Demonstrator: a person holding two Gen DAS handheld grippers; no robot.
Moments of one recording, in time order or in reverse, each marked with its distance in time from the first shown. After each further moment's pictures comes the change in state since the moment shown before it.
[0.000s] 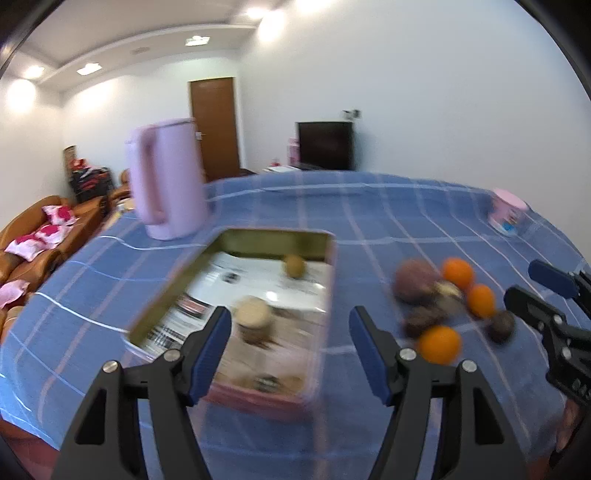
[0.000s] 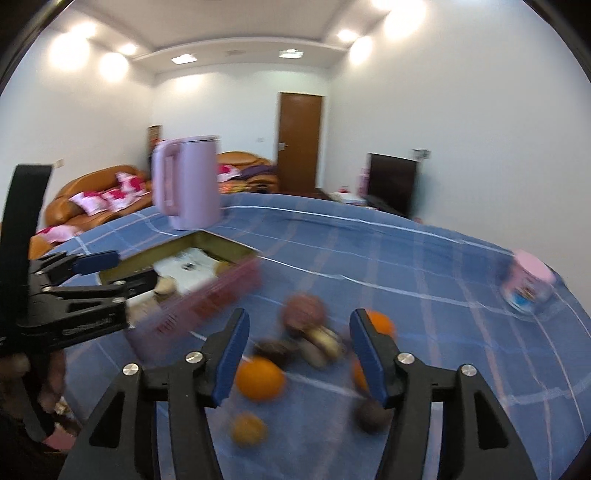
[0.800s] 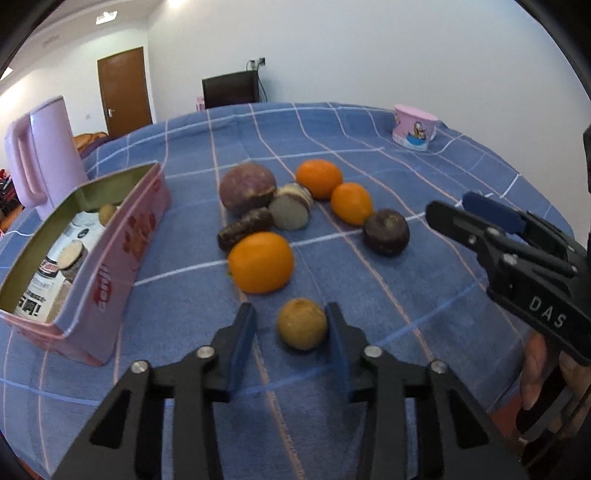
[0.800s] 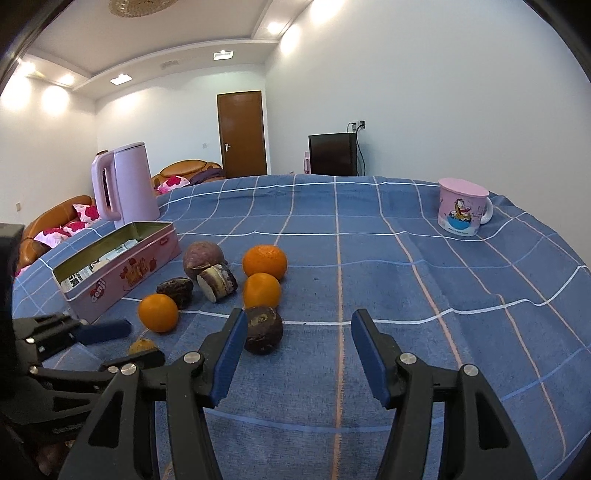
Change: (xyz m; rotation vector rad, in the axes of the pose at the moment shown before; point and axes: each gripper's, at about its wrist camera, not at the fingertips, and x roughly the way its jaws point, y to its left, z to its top) left arm 0.017 -0.100 -0.044 0.162 0.187 -0.270; right arm -0.011 -0.063 -0.050 0.163 0.029 -0.092
